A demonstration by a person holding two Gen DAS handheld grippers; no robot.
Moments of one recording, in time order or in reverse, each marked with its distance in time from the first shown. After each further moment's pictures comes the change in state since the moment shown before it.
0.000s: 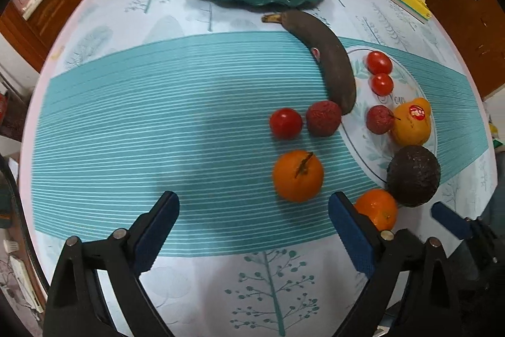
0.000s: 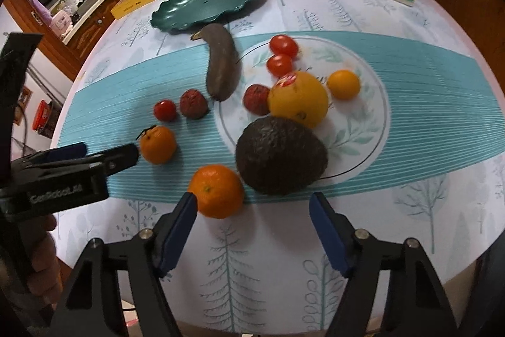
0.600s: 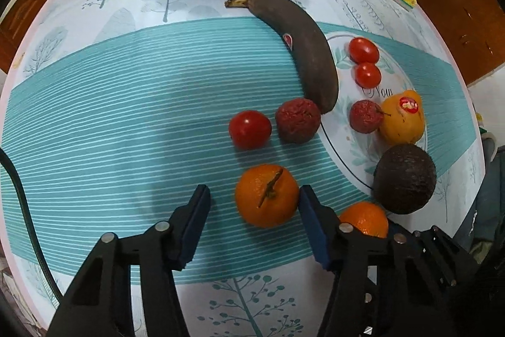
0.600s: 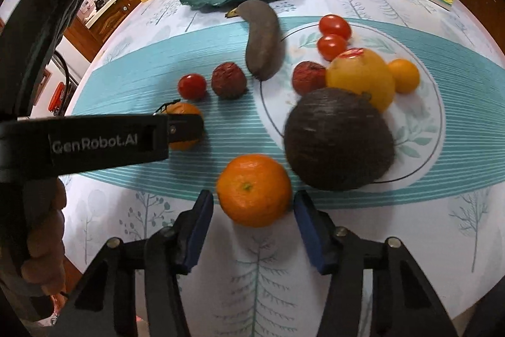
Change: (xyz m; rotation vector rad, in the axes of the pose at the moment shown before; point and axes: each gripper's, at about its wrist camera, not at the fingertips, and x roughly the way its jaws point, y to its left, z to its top) left arm 0.037 -0.018 0.018 0.051 0.059 -0.093; right arm 0.039 0.026 -0.006 -0.086 -0.017 0.069
